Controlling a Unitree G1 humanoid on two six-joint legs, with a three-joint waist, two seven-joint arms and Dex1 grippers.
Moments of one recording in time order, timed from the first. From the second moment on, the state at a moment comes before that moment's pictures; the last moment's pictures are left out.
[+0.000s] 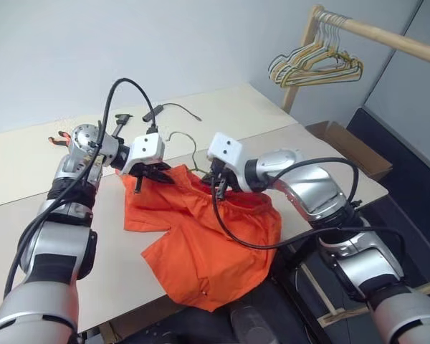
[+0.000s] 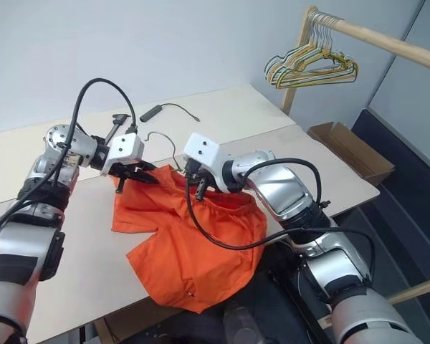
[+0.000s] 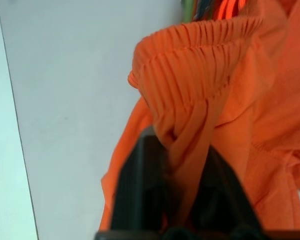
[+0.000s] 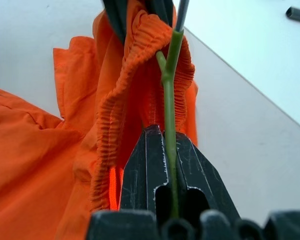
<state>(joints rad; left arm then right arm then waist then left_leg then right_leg) -1.05 0.64 -0.18 0.88 0.03 -0.25 -1.56 -0.92 -0.41 0.44 -0.05 0.21 0.85 0.80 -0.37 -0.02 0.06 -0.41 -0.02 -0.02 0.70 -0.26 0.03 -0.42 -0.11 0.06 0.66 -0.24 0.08</state>
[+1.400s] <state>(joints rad) -1.06 0.70 -0.22 1.12 0.20 -0.35 -1.30 -0.69 -0.40 0.31 -0.11 0.21 0.61 0.80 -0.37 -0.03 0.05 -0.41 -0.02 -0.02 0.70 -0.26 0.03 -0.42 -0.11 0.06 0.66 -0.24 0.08</state>
